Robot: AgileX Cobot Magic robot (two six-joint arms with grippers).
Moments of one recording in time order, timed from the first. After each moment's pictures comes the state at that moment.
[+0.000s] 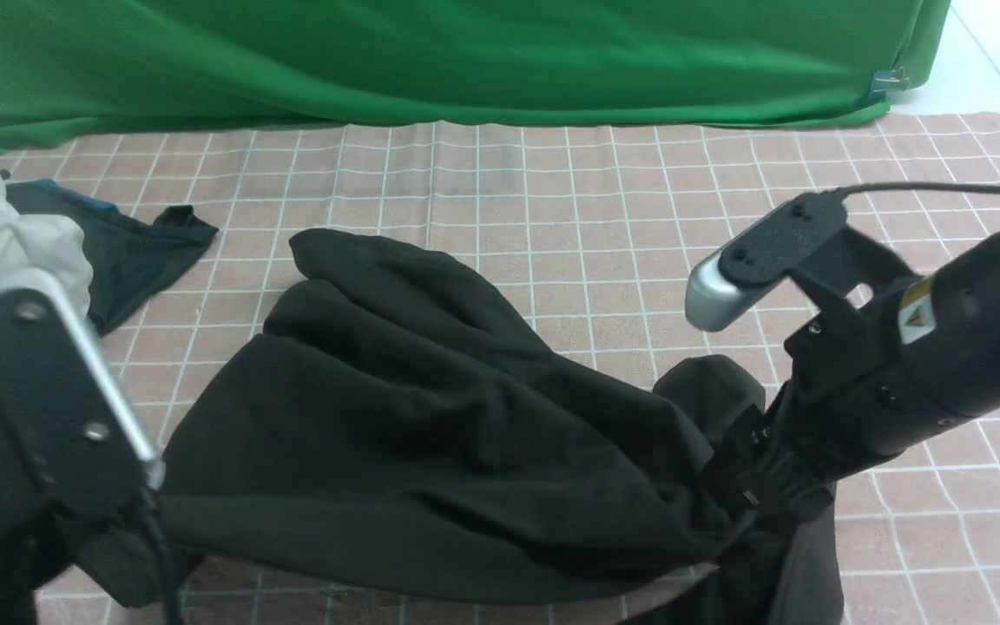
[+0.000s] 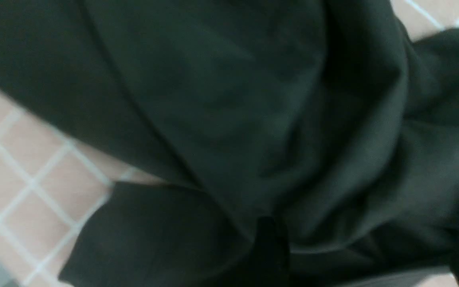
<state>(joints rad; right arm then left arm) 0.53 1.40 -0.99 0.17 0.90 -0.19 -0.79 0.79 -0.78 0.44 1.22 0.11</state>
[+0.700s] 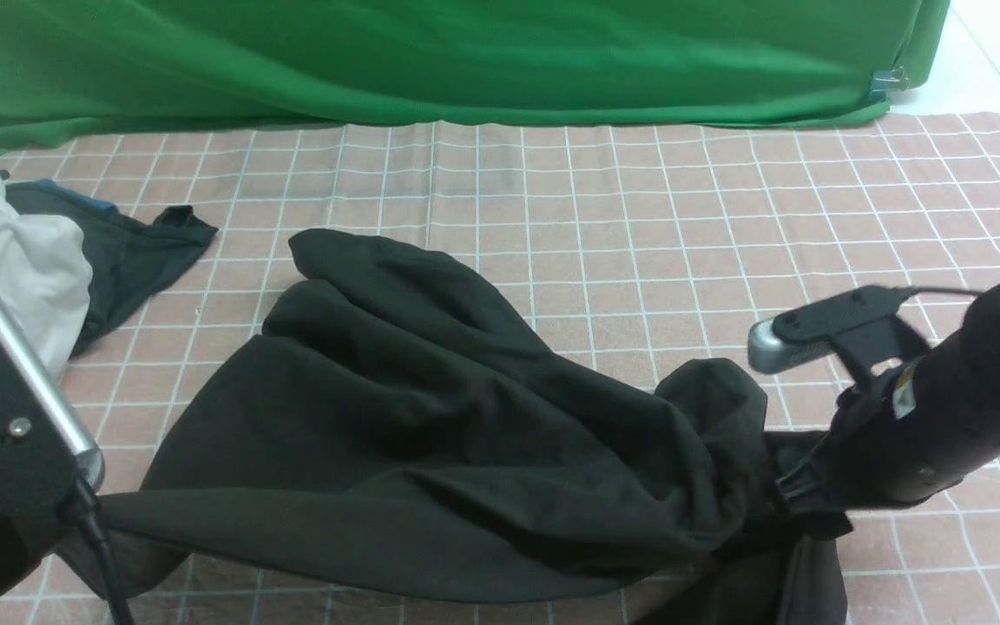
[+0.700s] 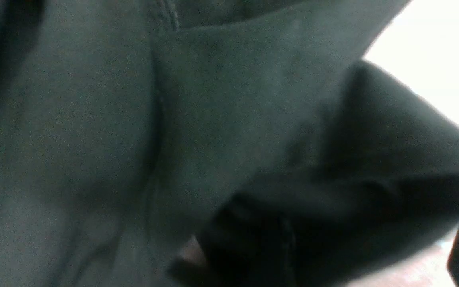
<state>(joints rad) 0.40 1.57 -0.81 0.03 0.66 0.08 -0.79 0.73 -0.78 0.42 1.22 0.10</state>
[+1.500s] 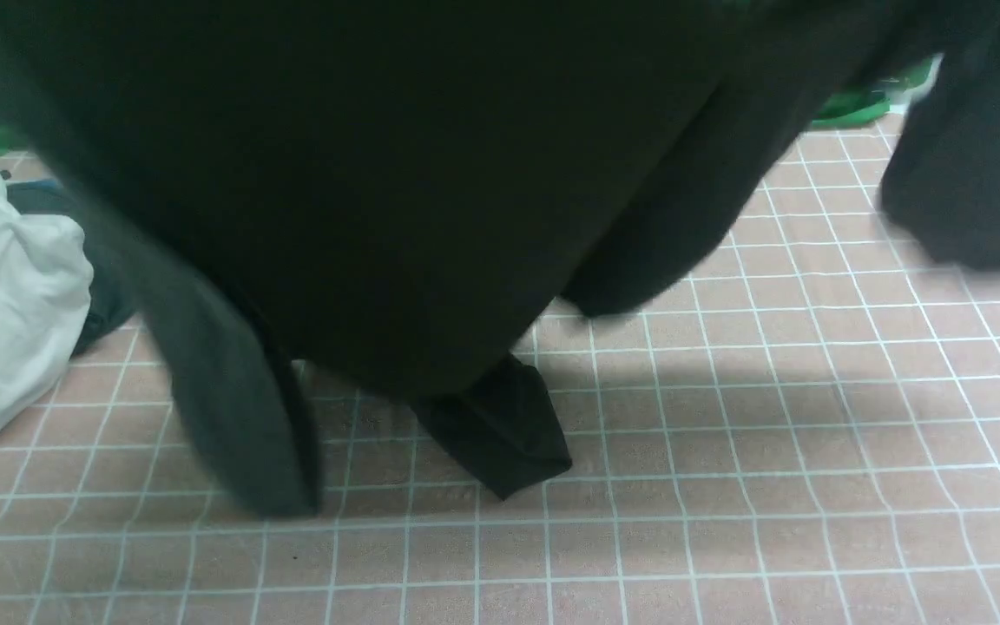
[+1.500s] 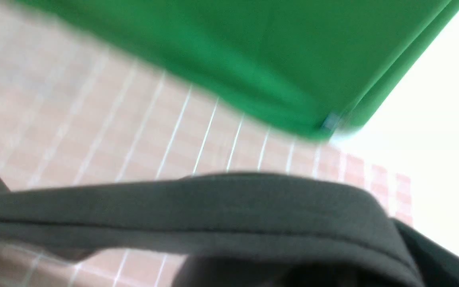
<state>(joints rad) 0.28 1.31 -1.64 -0.28 1.03 0.01 -0.79 0.97 -1.72 0.74 1.20 0.07</state>
